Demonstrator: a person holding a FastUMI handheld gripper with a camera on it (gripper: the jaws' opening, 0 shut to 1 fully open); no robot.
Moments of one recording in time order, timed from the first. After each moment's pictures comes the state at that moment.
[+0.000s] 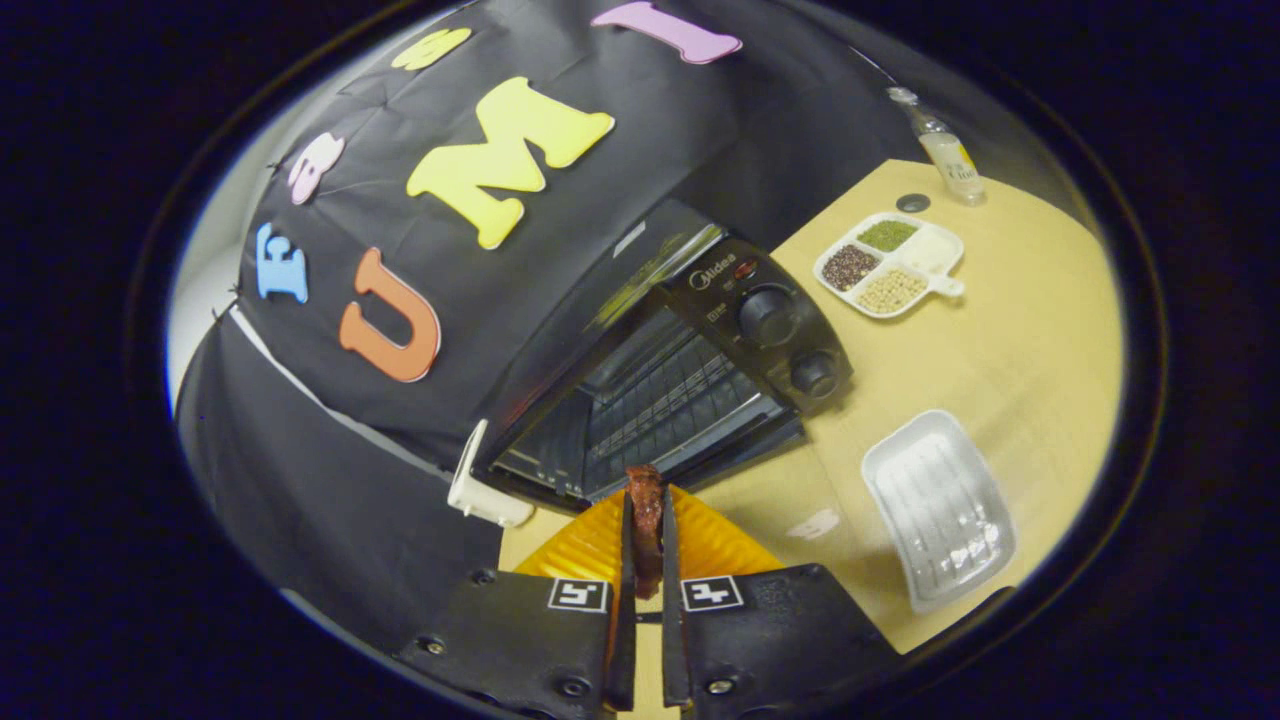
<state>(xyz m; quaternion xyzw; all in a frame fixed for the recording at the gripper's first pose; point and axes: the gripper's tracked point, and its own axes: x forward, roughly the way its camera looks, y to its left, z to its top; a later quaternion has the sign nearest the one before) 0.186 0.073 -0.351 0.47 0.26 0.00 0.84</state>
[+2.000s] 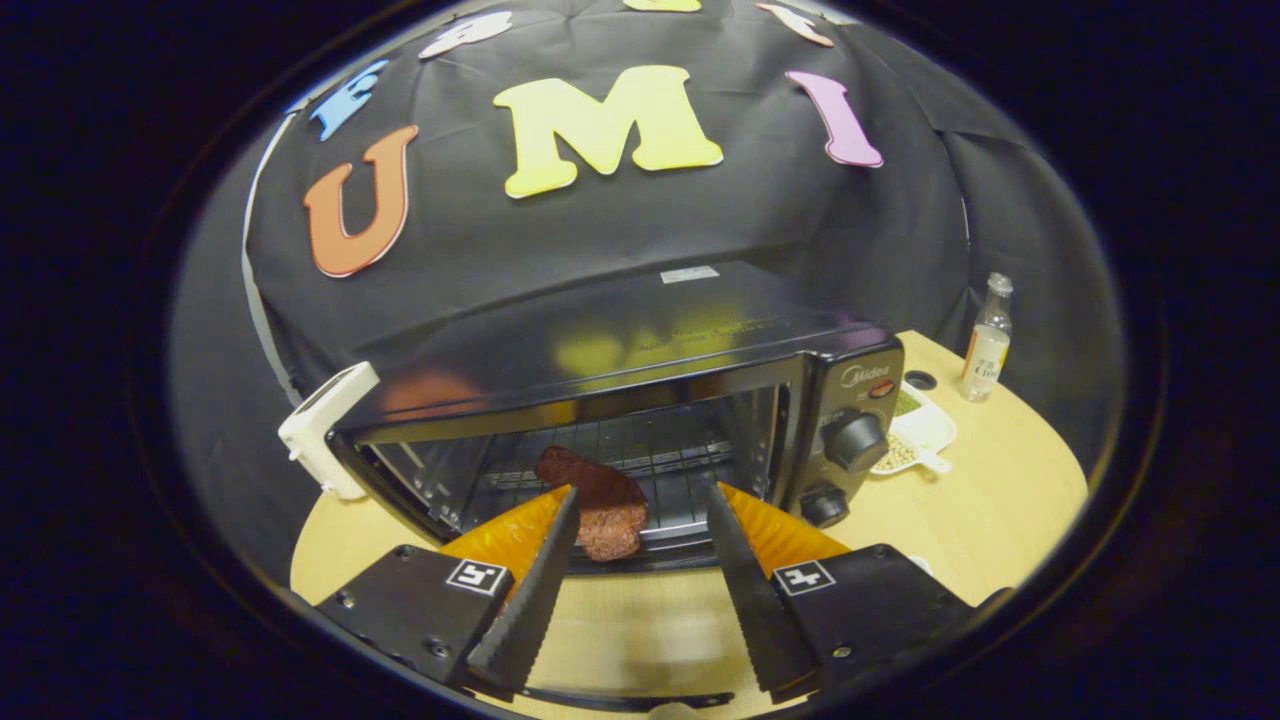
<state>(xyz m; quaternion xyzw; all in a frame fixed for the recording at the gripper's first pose) 0.250 0.070 -0.361 0.17 0.24 -0.10 0.95</state>
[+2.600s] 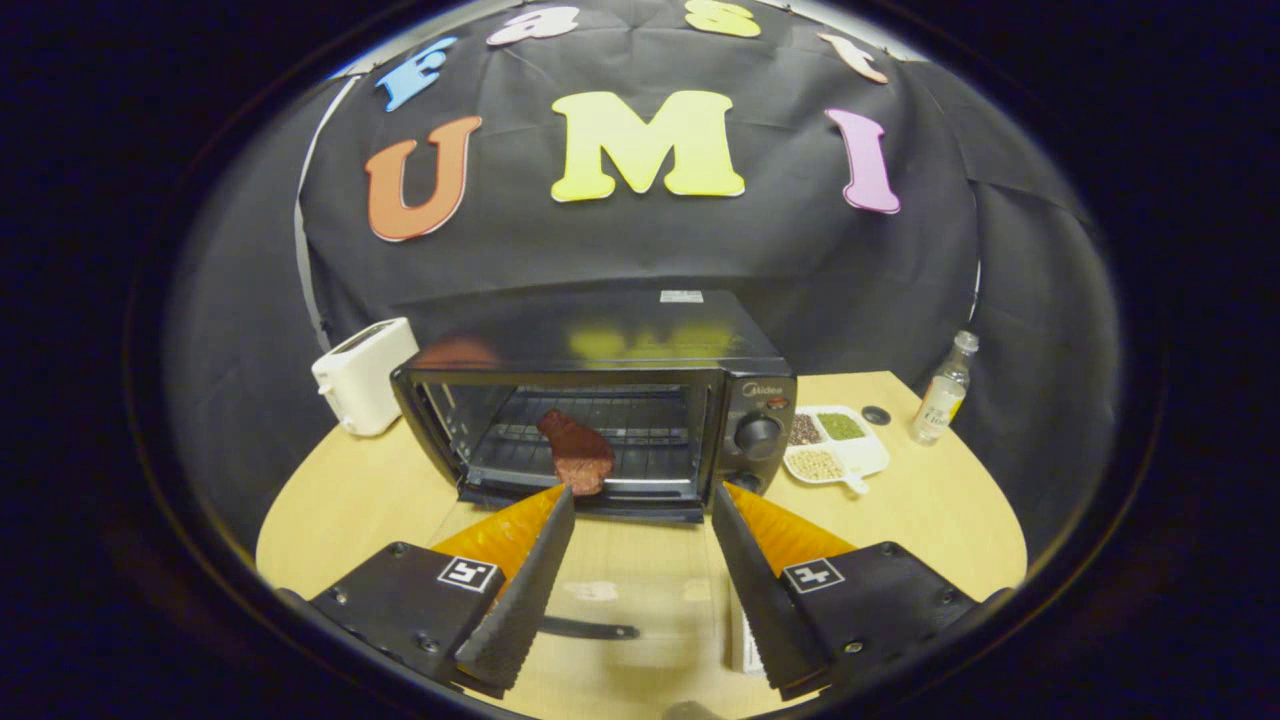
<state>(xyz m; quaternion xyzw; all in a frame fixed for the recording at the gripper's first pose) 0.154 0.053 -0.335 0.08 0.27 -0.06 0.96</state>
